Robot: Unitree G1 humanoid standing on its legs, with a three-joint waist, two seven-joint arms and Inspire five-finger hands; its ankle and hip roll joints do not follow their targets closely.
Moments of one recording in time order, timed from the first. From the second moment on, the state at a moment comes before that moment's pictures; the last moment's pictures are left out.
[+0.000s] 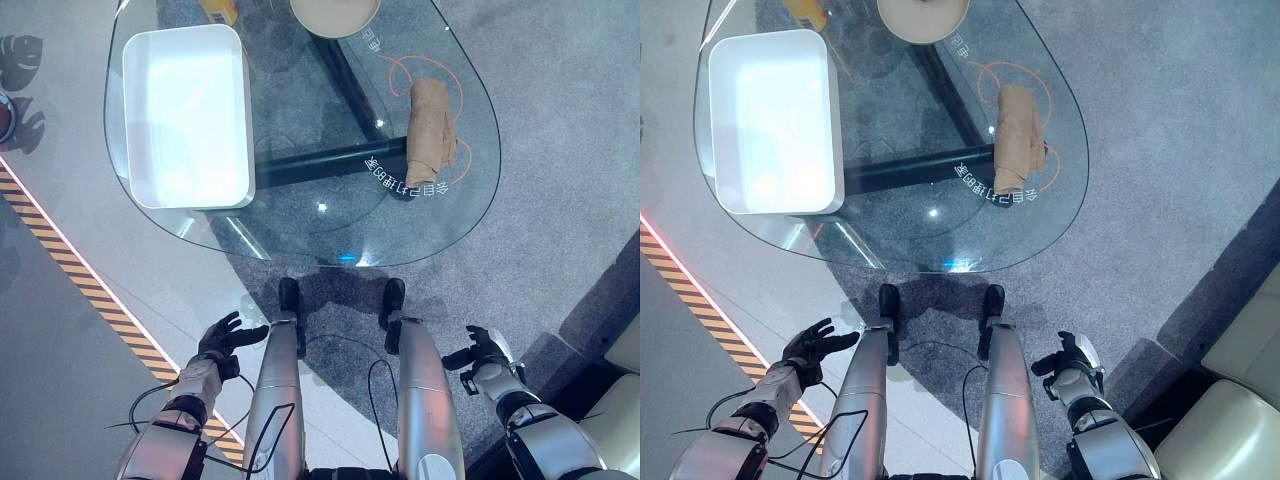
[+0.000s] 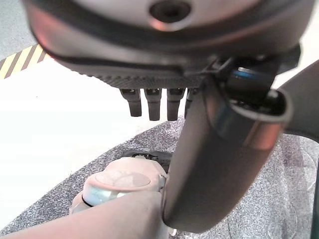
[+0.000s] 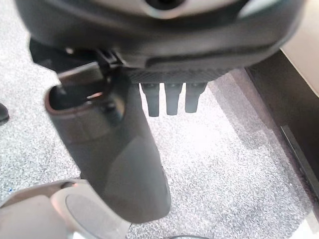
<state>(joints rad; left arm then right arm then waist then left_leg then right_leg) -0.44 0.34 -0.14 1.20 -0.54 -0.06 0.01 -0.49 -0.36 0.25 1.28 -0.02 0.06 -0.29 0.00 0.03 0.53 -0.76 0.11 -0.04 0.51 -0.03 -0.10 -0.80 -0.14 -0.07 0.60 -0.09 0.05</state>
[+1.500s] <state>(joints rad) -0.41 0.32 -0.19 1.15 -0.58 -0.08 0.03 -0.79 -0.47 0.30 0.44 0.19 -0.01 -0.72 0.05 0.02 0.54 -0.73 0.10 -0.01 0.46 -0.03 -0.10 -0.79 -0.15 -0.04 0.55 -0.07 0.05</state>
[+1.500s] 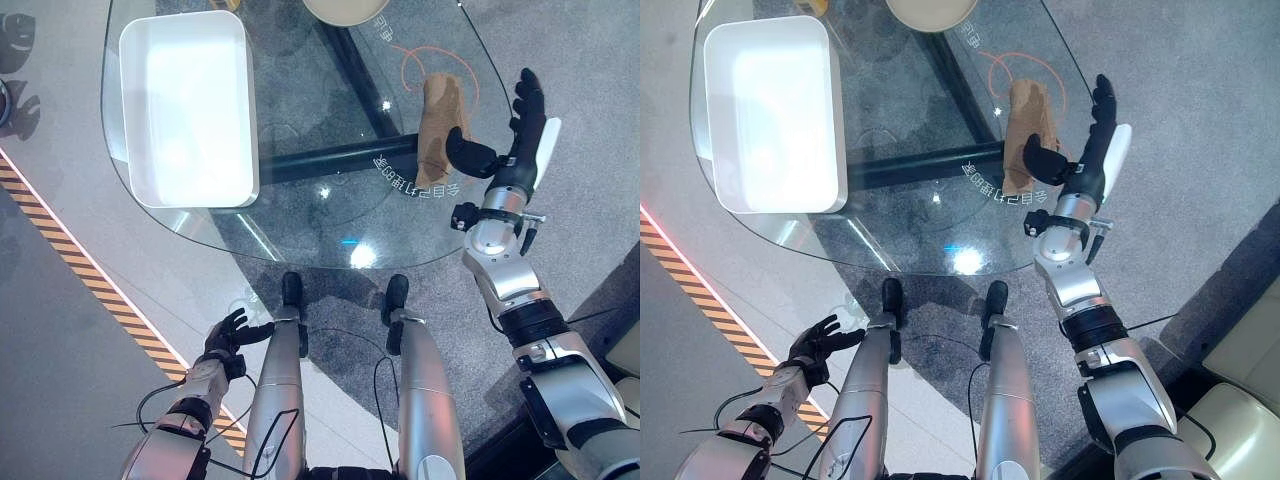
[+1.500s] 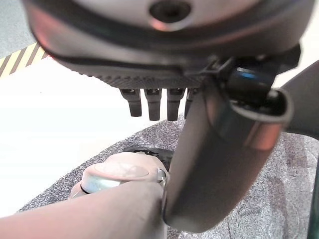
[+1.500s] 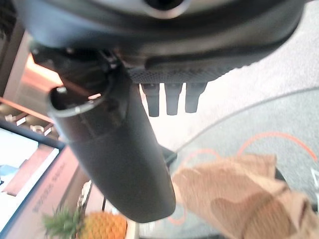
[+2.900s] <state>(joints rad) -0.41 0.29 -0.27 1.12 -0.61 -0.07 0.06 -1.08 -0.41 0.42 0.93 0.29 0.17 -0.70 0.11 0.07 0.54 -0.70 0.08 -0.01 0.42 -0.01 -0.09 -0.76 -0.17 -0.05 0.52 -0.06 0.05</state>
